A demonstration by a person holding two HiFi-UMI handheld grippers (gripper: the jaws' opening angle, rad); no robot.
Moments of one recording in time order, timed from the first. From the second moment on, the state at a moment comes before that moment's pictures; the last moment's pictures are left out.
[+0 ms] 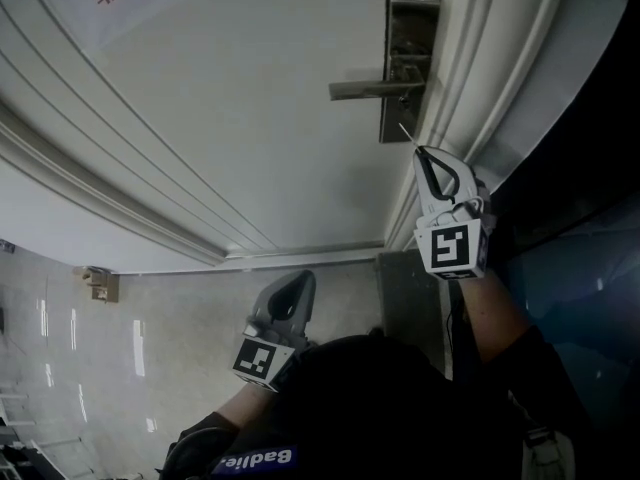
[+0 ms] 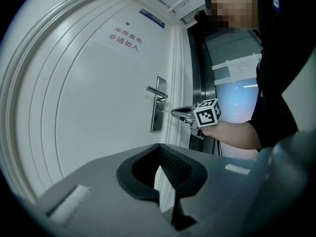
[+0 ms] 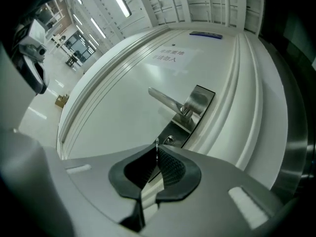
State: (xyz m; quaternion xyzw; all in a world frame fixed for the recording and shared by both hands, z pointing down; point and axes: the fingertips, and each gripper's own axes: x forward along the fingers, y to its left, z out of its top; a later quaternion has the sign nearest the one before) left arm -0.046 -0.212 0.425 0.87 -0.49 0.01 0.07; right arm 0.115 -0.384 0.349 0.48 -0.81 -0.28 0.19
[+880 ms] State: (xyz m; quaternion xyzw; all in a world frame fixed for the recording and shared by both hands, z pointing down) left arm -0.058 -0.199 0.436 0.87 -0.48 0.01 0.07; right arm 0.116 -0.402 0.340 0.49 -0.66 -0.45 0.34
